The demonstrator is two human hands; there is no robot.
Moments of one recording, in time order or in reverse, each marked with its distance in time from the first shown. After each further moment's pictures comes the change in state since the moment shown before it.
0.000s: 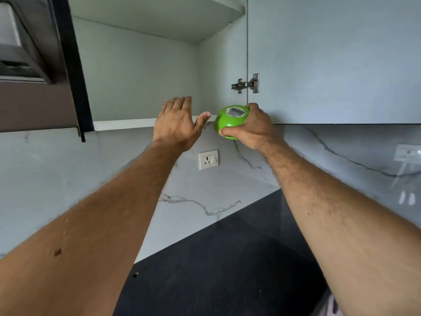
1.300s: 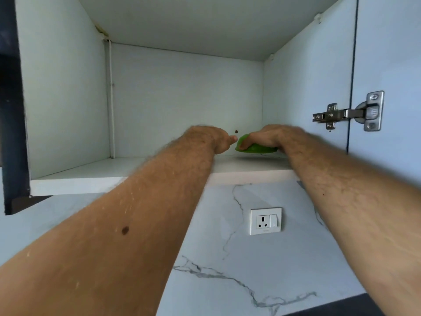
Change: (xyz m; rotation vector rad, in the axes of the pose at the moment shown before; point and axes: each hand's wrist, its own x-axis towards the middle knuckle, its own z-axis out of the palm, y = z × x) left_hand 0.200 -0.050 0.104 0.339 -0.635 -0.444; right_hand 0.286 -0.004 0.161 -0.338 -0.573 -0.039
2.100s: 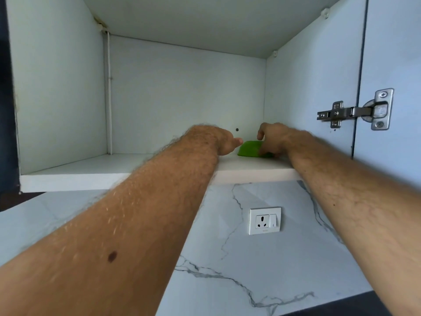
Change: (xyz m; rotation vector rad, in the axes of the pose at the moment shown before) left_hand -0.011 0.005 0.003 0.010 -0.043 0.076; right_hand 0.011 0.012 0.007 -0.182 0.116 -0.177
